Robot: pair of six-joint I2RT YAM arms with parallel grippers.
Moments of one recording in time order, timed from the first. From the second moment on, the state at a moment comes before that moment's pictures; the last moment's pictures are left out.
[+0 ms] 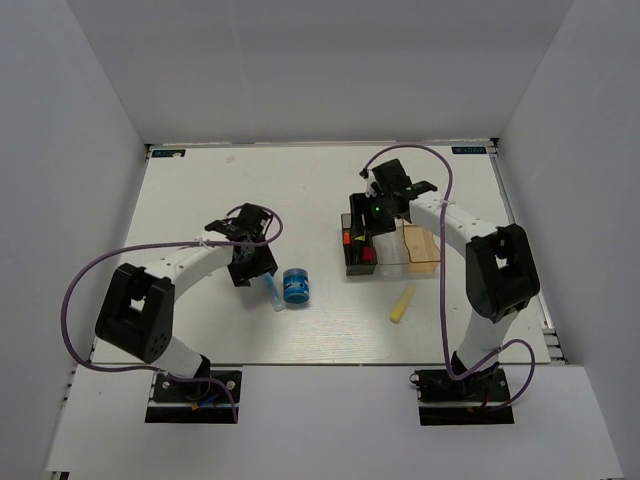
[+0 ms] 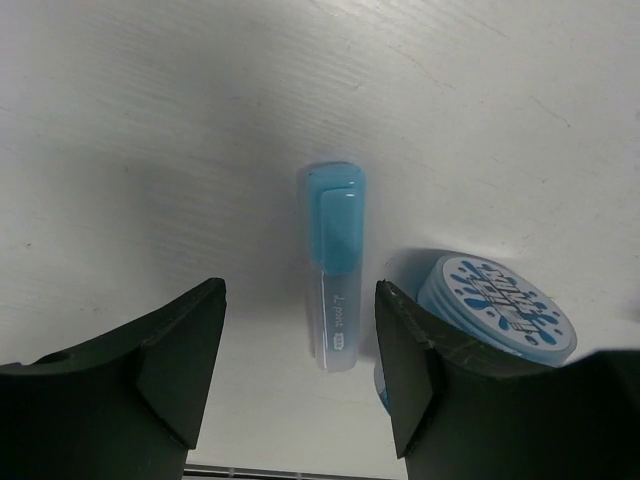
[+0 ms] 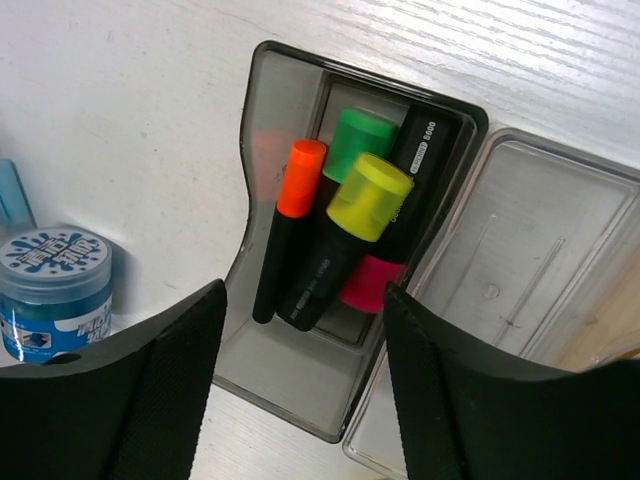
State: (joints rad) left arm -0.44 1.50 0.93 -0.69 -0.13 -0.81; right arm 0.47 1.80 1.34 -0.55 -0.23 0.23
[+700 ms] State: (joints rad) left arm -0.56 1.68 1.01 -0.72 -0.20 -0.87; right arm 0.43 1.34 1.15 -0.46 -0.25 0.11
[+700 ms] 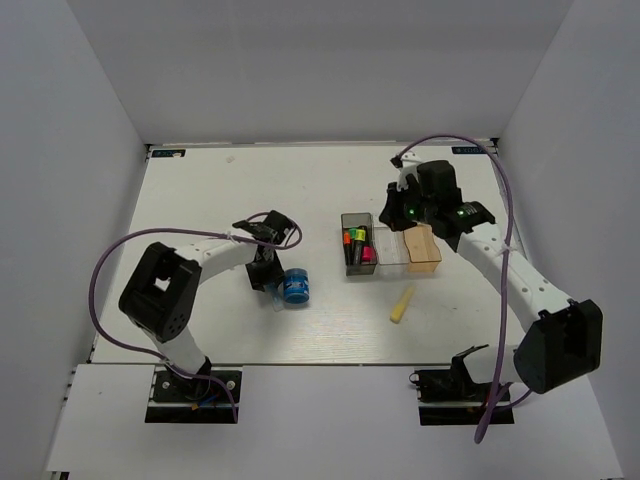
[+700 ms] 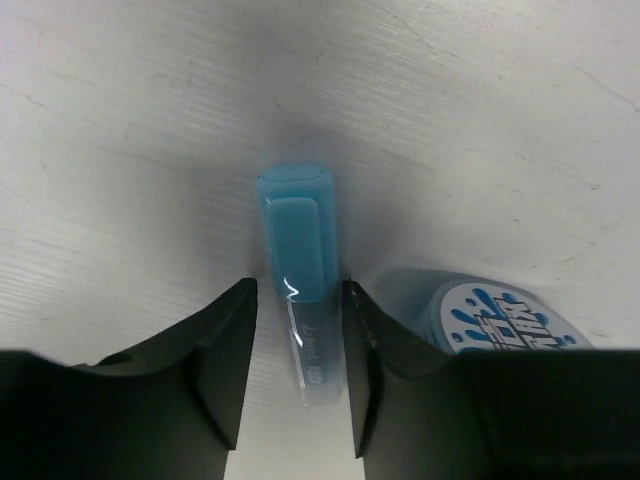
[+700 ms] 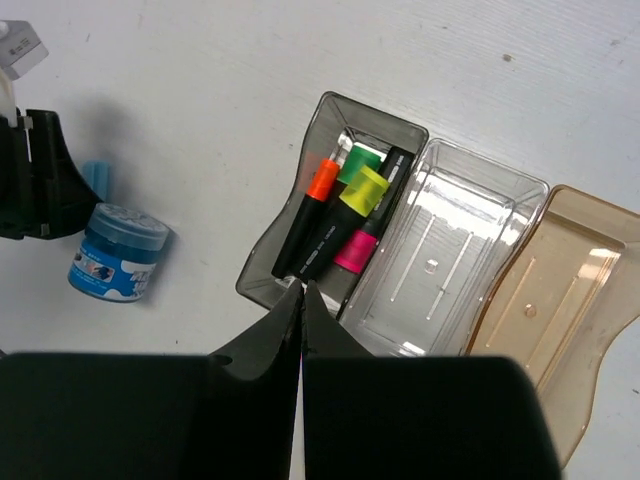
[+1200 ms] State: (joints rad) left arm -0.59 1.58 0.87 -0.57 -0.24 -0.90; right arm 0.37 1.22 1.02 -0.46 -0.33 0.08
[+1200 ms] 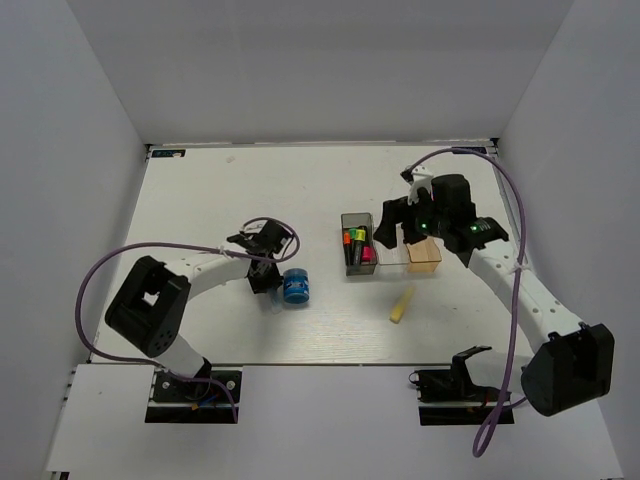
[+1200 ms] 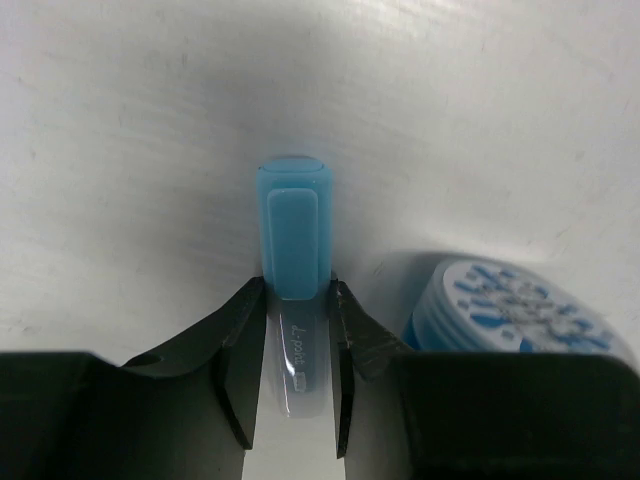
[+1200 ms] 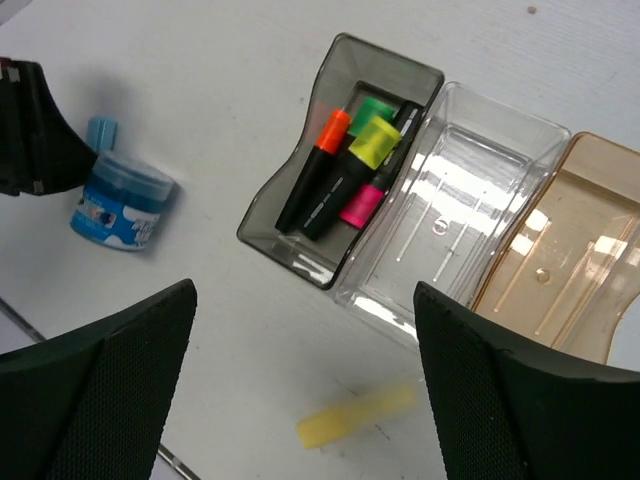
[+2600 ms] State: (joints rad) left arm -0.80 2.26 1.91 -0.36 0.16 -0.92; right arm 0.21 0.98 0.73 -0.37 -0.04 -0.03
